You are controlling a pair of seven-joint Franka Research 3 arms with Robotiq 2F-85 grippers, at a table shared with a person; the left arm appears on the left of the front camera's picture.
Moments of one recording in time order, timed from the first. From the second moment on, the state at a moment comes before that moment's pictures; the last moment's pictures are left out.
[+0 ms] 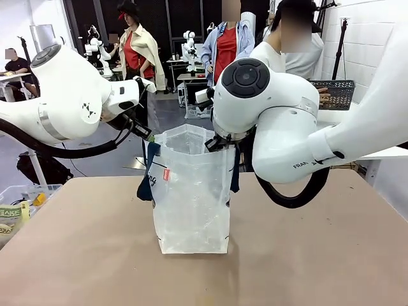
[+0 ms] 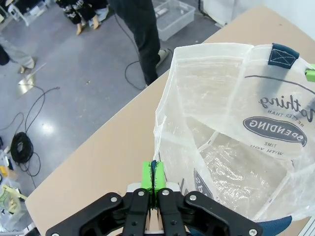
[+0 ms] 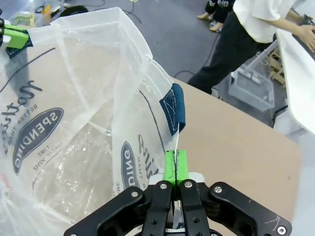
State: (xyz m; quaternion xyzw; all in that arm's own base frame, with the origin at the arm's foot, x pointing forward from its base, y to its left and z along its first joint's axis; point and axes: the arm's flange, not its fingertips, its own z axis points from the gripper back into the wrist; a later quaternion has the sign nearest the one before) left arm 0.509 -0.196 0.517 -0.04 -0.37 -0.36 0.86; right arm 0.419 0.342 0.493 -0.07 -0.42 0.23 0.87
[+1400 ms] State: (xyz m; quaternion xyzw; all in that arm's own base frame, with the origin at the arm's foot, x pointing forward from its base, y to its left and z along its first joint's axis) left arm 0.510 -0.196 0.517 -0.04 -0.37 -0.36 0.86; right arm 0.419 0.342 0.493 -0.07 -0.42 0.23 0.87
